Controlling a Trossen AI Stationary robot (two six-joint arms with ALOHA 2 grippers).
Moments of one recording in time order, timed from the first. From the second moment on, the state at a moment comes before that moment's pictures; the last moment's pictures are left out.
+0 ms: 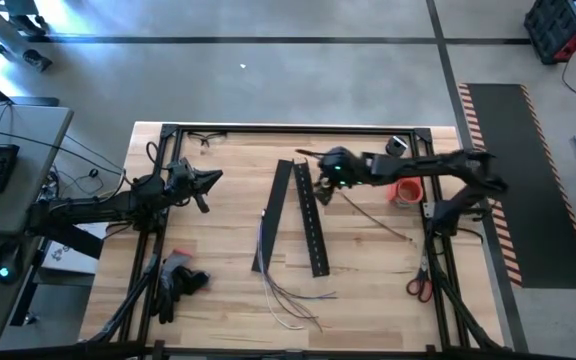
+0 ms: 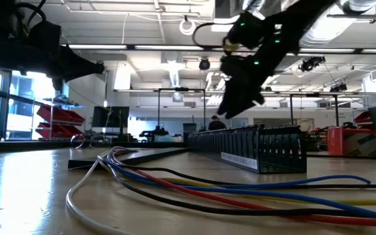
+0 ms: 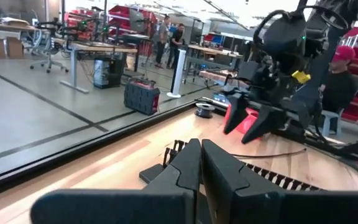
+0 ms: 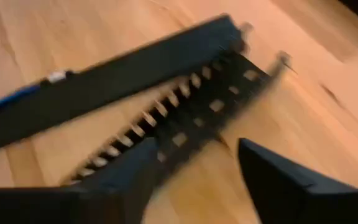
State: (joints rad) left arm 0.20 0.28 0.01 0.29 -0.32 -0.18; right arm -0.28 1.63 0.97 -0.20 0.05 0.27
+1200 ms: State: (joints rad) left arm 0.19 0.28 0.01 0.25 -0.29 -0.28; right arm -0.33 1.89 1.52 -0.42 0.09 -0.27
